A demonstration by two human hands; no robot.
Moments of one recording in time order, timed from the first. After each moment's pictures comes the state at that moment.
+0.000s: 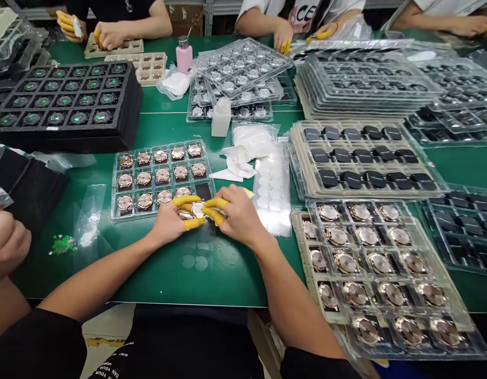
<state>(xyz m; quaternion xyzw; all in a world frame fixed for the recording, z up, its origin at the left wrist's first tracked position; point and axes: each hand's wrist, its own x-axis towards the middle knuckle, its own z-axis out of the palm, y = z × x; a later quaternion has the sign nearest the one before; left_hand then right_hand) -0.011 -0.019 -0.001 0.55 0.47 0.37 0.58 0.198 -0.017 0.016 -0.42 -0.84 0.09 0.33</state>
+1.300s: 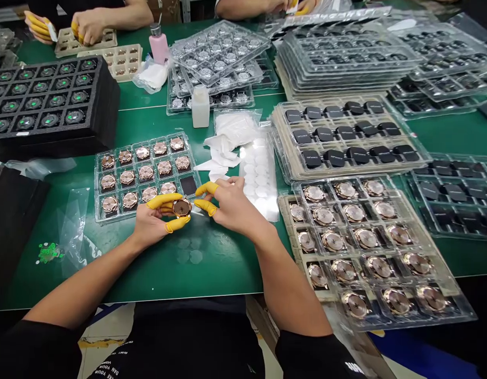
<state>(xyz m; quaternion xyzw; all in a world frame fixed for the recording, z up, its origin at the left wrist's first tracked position) -0.019 -0.025 -0.001 0.66 0.39 0.43 0.48 0.221 -0.032 0.046 -0.51 -0.78 0.26 0.26</state>
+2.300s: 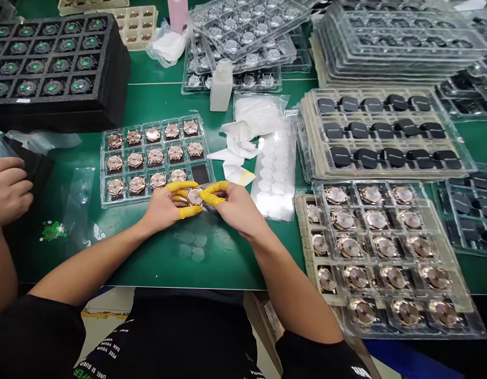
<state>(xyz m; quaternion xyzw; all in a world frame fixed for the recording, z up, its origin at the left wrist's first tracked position) -0.012 -0.022 0.000 0.55 0.46 0.34 0.60 0.184 -0.038 0.046 -0.59 -0.41 0.59 0.36</state>
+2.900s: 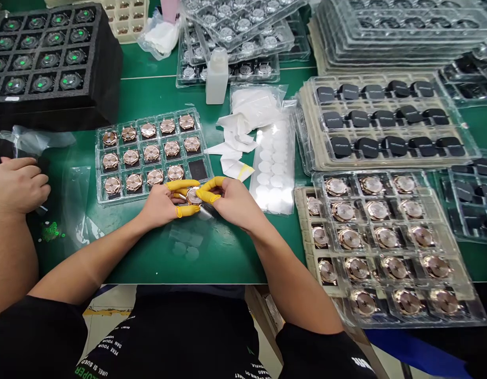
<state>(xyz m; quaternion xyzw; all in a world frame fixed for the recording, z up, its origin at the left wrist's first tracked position) -0.014 -0.017 0.003 0.58 0.43 0.30 0.62 0.189 -0.038 0.040 -0.58 -0.46 0.59 0.32</state>
